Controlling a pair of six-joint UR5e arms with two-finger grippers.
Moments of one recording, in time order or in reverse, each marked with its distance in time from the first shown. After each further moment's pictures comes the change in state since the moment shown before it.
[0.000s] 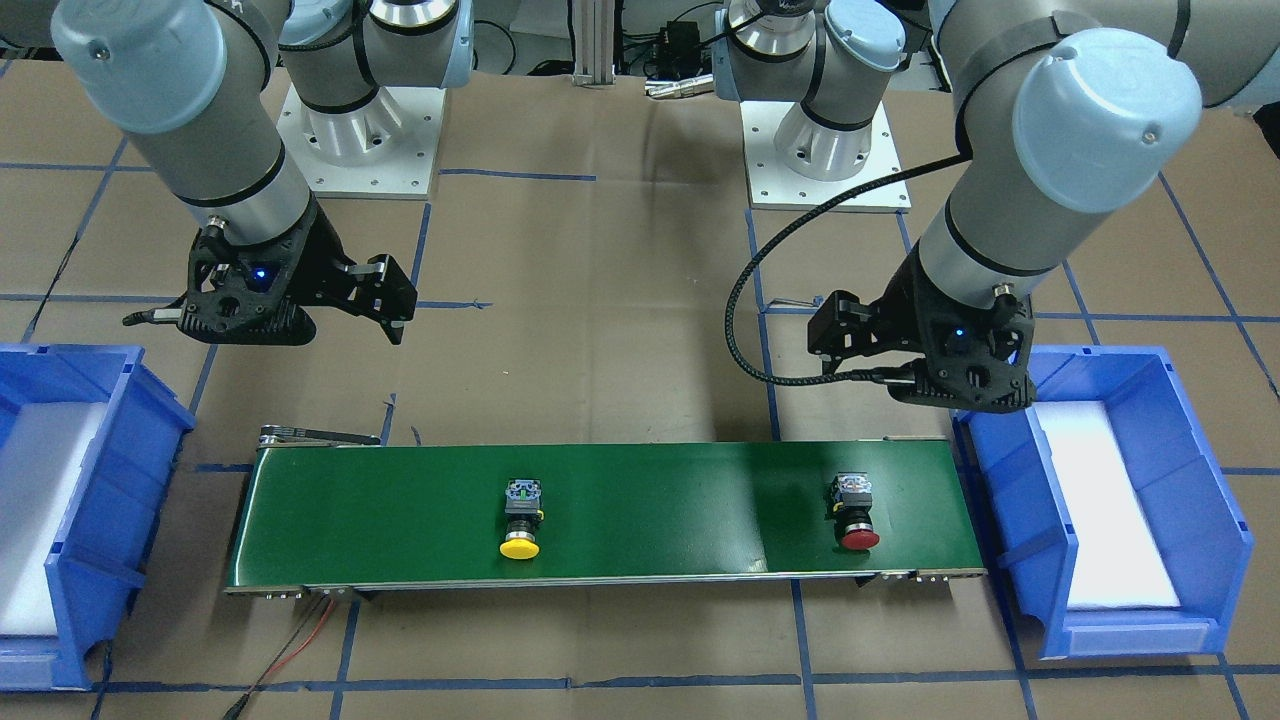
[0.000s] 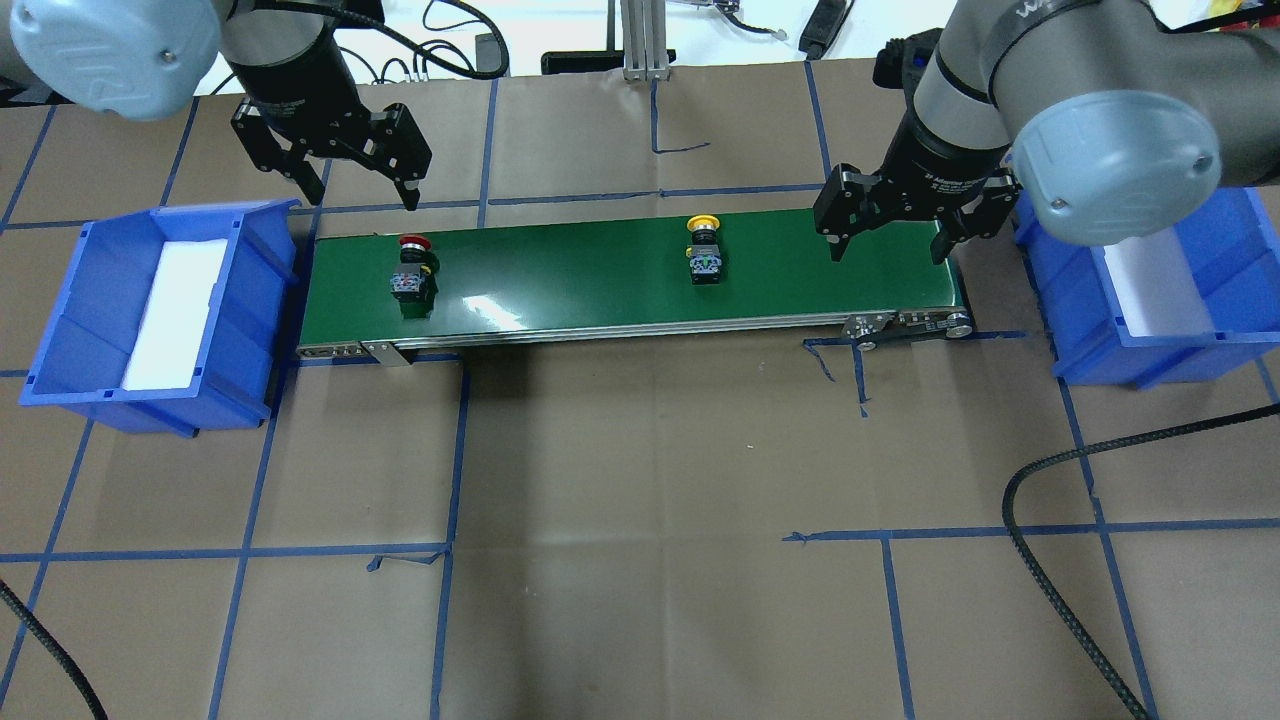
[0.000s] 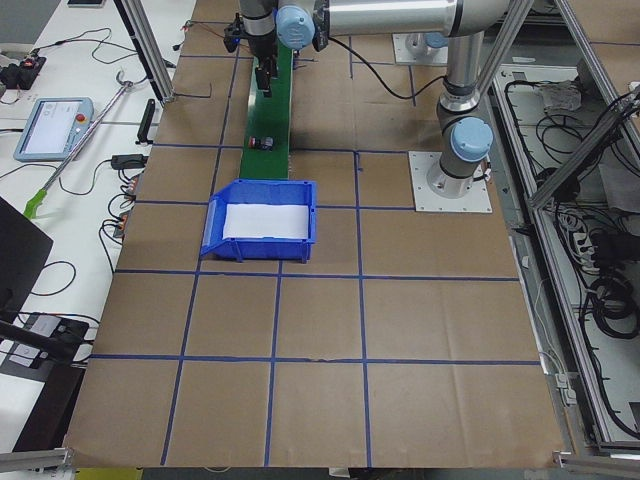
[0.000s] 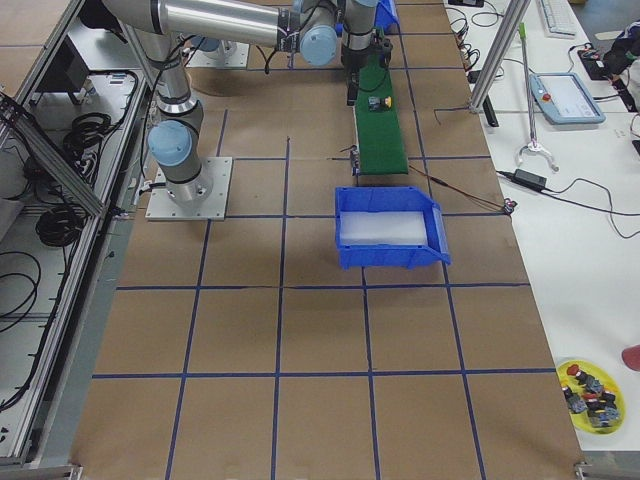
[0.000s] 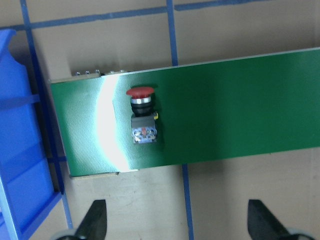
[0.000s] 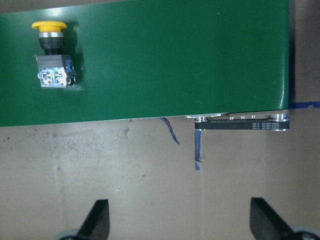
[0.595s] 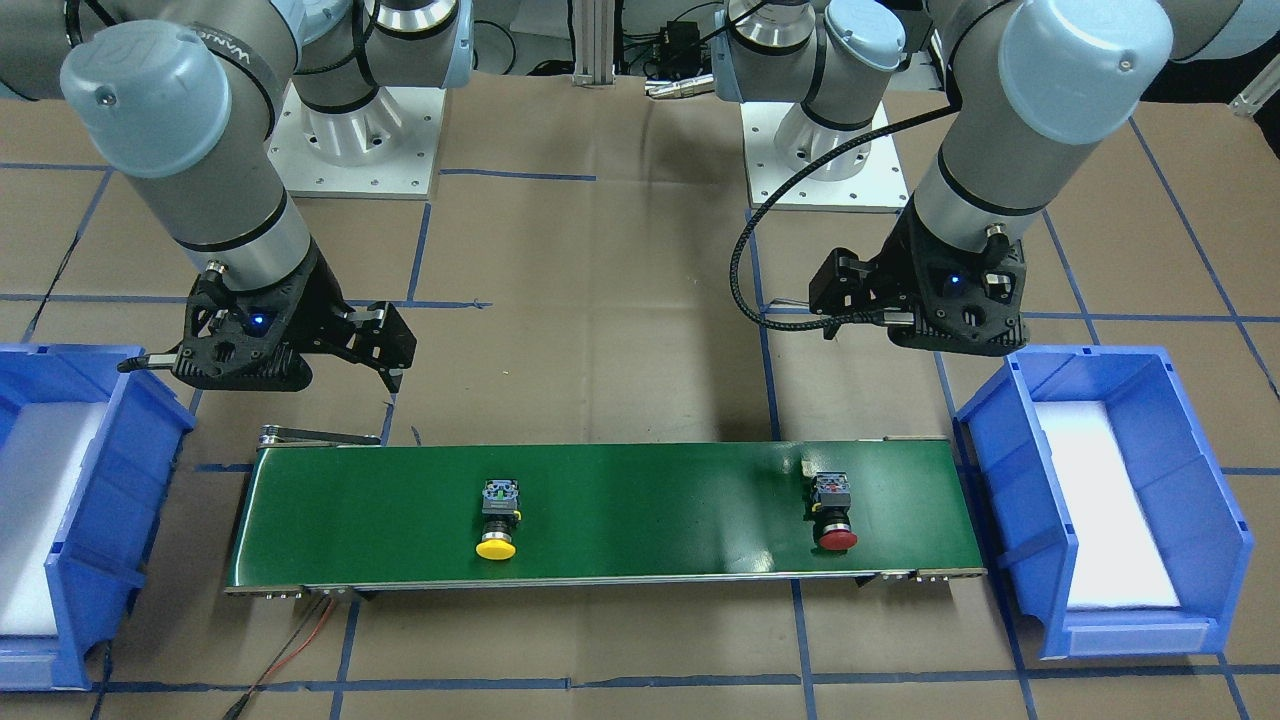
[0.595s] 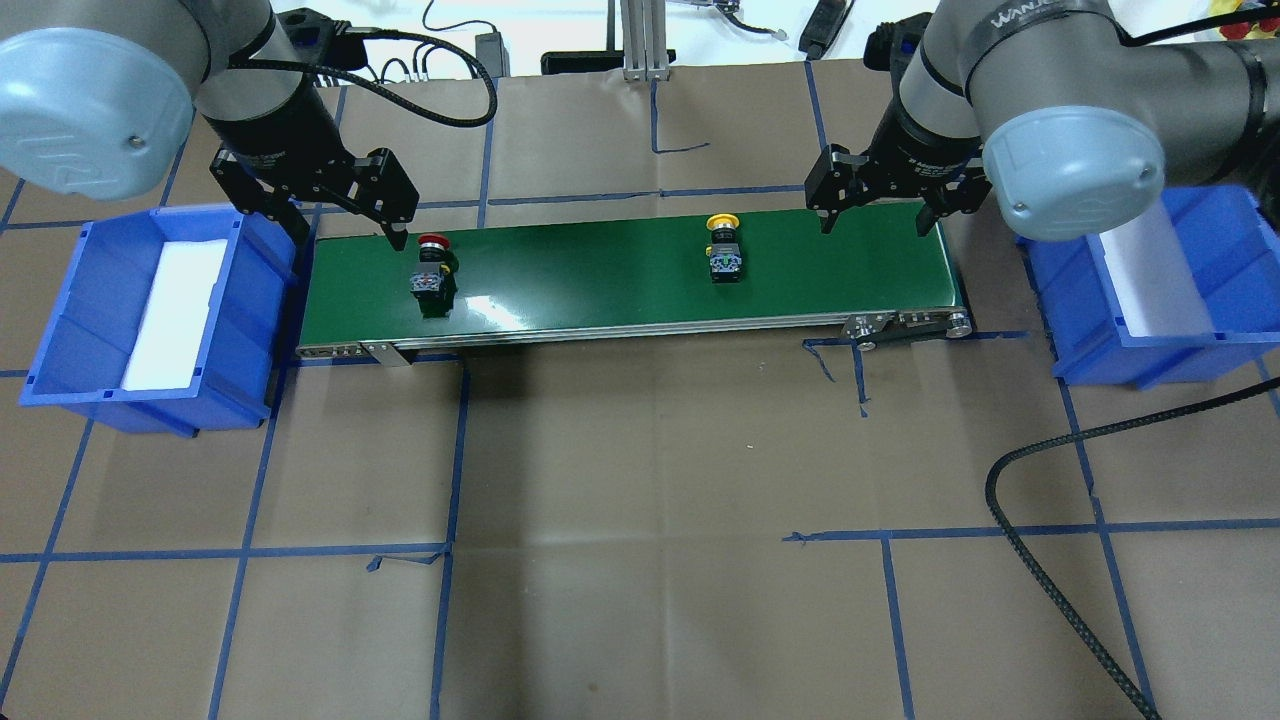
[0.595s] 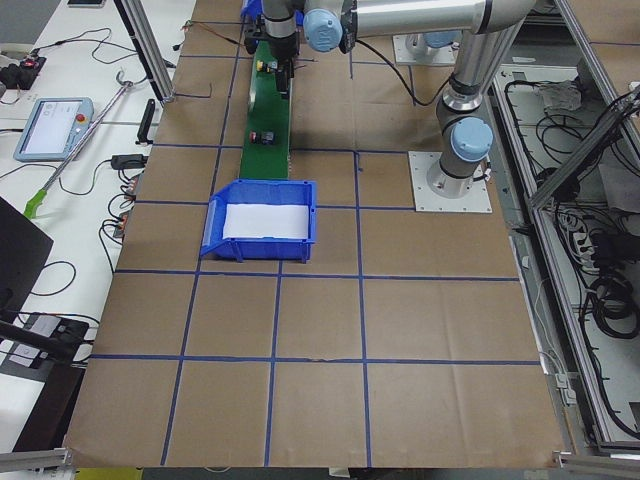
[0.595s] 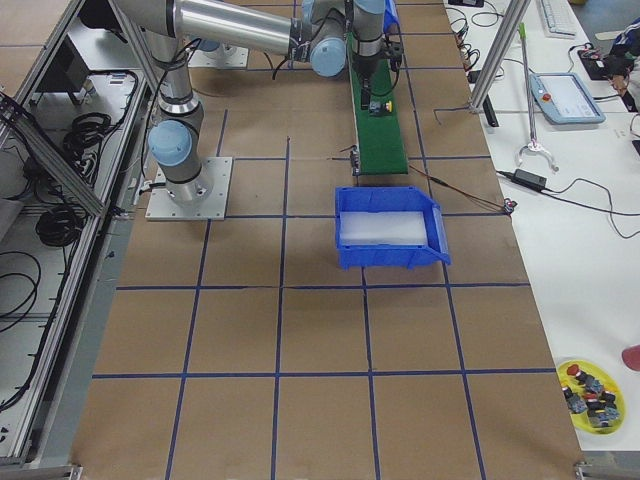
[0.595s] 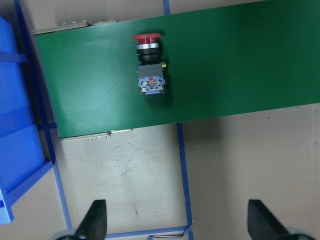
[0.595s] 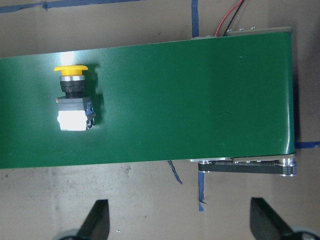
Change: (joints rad) left arm 0.013 0.091 -0.106 0.058 0.002 -0.003; right arm 0.000 0.059 -0.002 -0.132 0.002 0.005
